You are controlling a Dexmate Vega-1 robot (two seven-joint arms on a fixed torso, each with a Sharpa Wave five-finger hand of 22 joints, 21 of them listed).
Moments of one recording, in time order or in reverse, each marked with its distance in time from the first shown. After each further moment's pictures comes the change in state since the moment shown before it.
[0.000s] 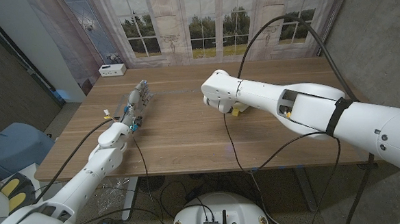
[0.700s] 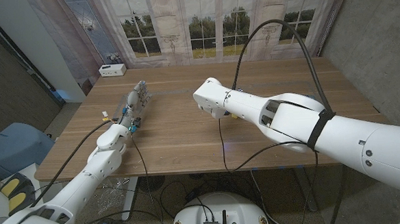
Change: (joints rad) left arm 0.017 0.004 -0.009 -0.004 -0.006 -0.020 -0.005; left_hand 0.004 -0.004 -0.001 -0.009 -0.006 0.000 0.000 0.000 0.000 -0.005 0.005 0.000 0.000 0.000 0.000 0.000 0.002 0.000 0.000 0.000 0.000; right arm -0.138 0.134 0.217 0.147 -0.394 0.018 0.035; right_hand 0.497 0.078 0.186 -0.060 -0.049 0.358 0.065 0.039 0.005 0.344 -0.035 0.055 0.000 0.375 -0.117 0.149 0.048 0.500 -0.239 0.206 0.037
